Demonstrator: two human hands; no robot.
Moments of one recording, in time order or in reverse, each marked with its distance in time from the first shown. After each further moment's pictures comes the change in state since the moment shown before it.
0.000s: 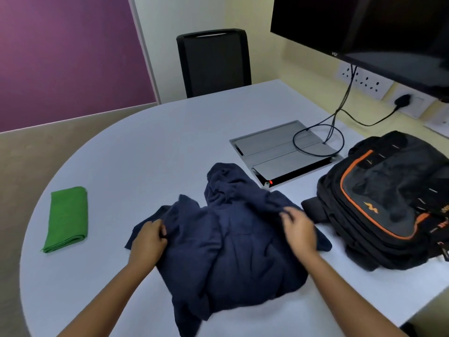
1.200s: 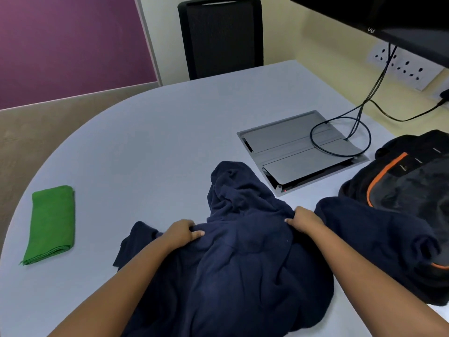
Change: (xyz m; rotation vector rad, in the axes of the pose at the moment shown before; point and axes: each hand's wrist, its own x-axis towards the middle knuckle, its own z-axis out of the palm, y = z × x) left_hand 0.098 0.032 0.063 0.155 -0.575 0.022; right_hand 0.118 0.013 0.045 -0.626 -0.603 0.165
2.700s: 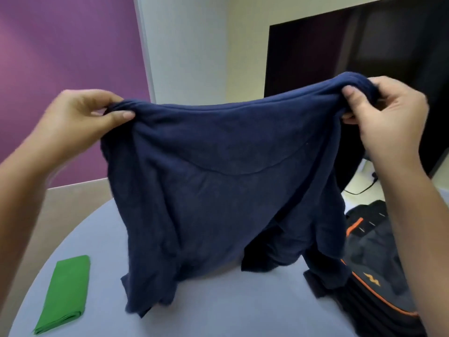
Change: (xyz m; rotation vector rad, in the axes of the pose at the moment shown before) left_hand -0.282 0.077 -0.325 -0.360 1.061 0.745; right_hand -0.314 -0.040 -0.303 0.886 1.329 -0.984
